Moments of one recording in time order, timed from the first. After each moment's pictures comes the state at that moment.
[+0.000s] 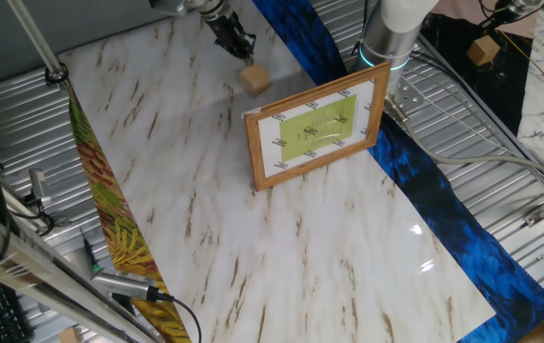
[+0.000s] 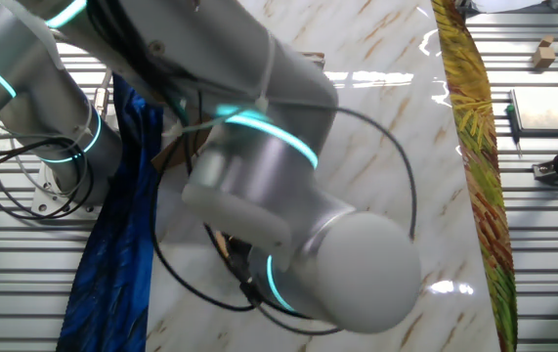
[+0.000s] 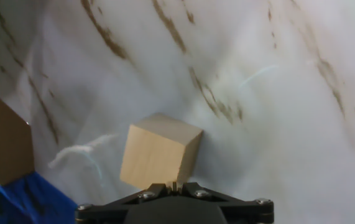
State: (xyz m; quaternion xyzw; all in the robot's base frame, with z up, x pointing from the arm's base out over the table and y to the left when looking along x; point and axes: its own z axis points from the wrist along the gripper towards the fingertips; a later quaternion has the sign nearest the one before) arm 0.294 -0.190 0.069 0.27 -0.94 -0.16 0.14
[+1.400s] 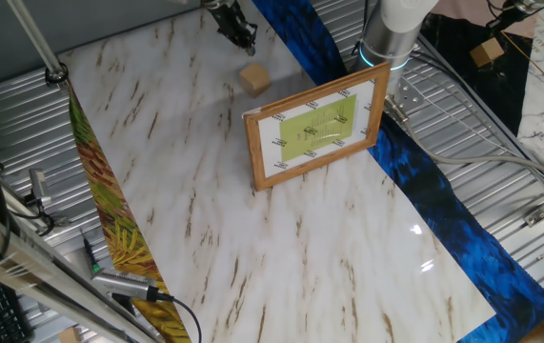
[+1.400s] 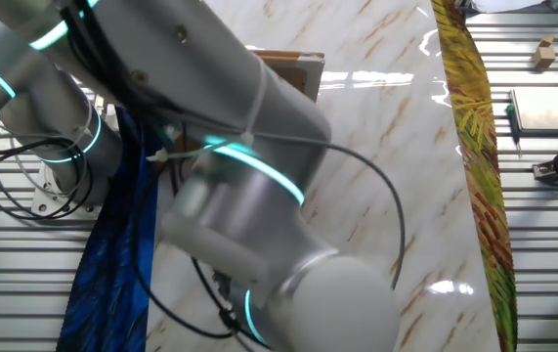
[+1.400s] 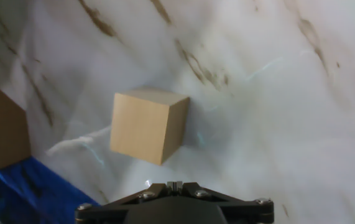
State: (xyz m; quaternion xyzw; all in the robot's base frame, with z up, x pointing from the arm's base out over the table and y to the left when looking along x) arm 0.274 -0.218 0.066 0.24 -0.95 -0.16 0.15
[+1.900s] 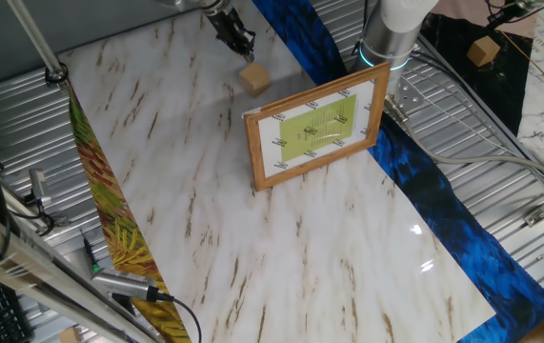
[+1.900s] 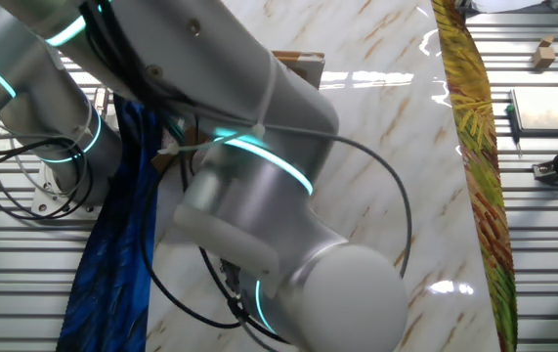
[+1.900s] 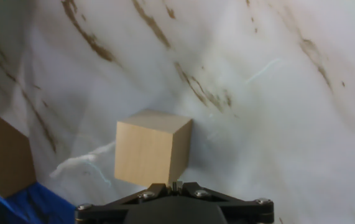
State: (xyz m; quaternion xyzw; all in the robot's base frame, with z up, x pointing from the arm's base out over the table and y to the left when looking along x) arm 0.276 -0.217 0.063 0.22 -0.95 -0.16 0.14
